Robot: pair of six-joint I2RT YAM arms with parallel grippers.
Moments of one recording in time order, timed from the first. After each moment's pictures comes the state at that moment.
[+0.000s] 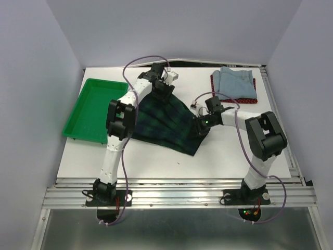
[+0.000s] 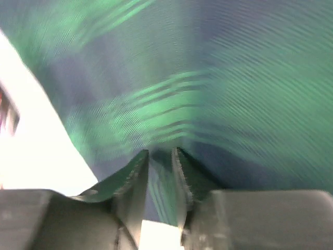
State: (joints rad) left arm -0.39 2.42 2.15 -0.77 0.30 0.24; right arm 0.33 1.86 1.07 -0.32 -0.74 0.03
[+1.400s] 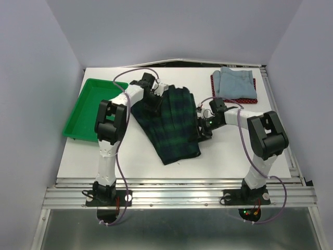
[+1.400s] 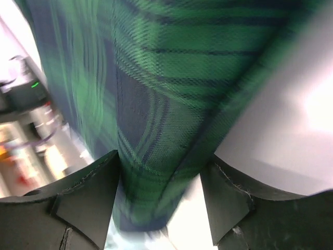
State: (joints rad) left arm -0.34 2.18 1.70 -0.74 0.35 0.14; right arm 0.31 1.86 1.07 -0.47 -0.74 0.16
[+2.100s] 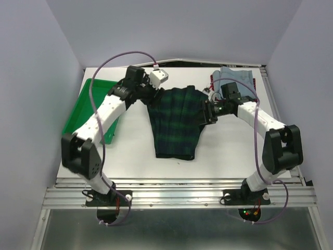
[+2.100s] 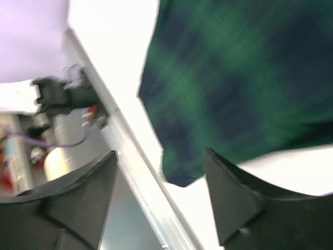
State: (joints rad) left arm -0.43 1.69 1.51 -0.58 0.30 0.33; right arm 0.22 1.64 1.22 -0.60 -0.91 0.14
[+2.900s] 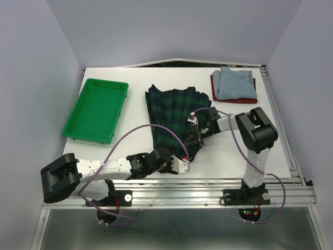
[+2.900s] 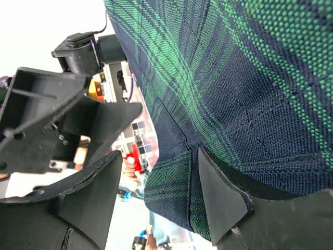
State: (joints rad) left arm -1.19 1.21 0.51 -0.01 -0.24 0.67; right arm 0.37 1.99 0.95 -0.20 -1.20 0.30
